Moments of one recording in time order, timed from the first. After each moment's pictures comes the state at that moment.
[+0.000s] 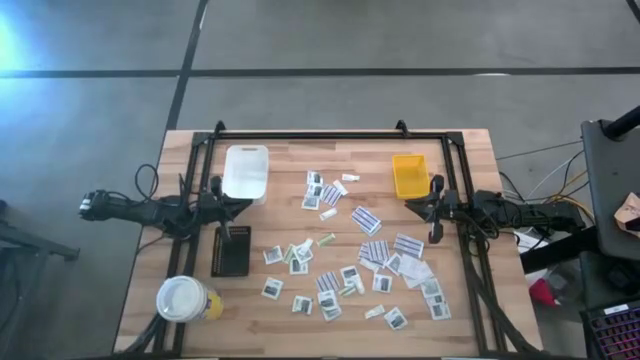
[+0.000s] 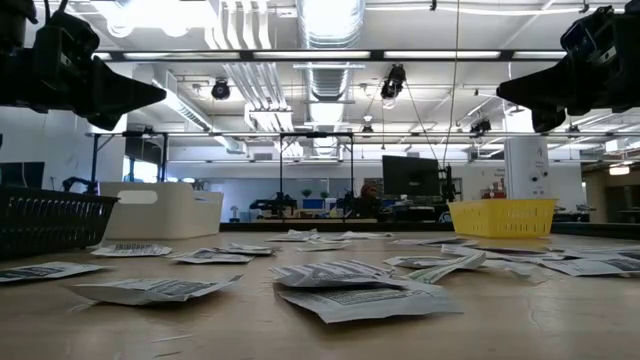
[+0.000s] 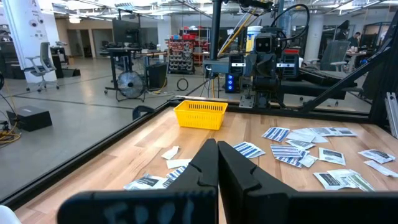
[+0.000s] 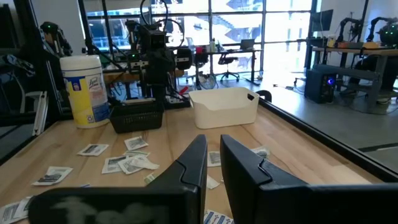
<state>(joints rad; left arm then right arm) -0.18 0.09 0.01 0.07 -0.46 0.00 0.04 0.02 0.01 0.04 0.20 0.08</state>
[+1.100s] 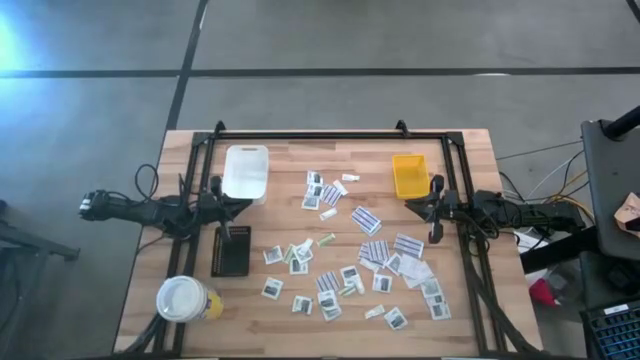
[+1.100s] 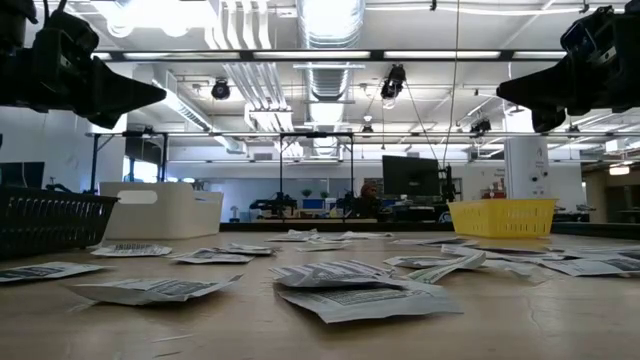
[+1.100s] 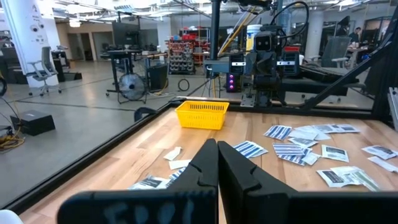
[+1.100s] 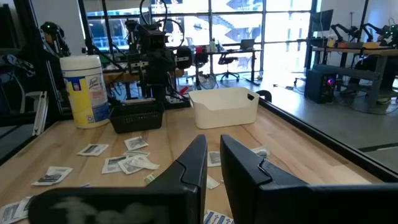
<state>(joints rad) -0.18 0.09 0.01 0.08 -0.46 0.04 0.04 0.02 0.01 0.04 0.20 0.08</state>
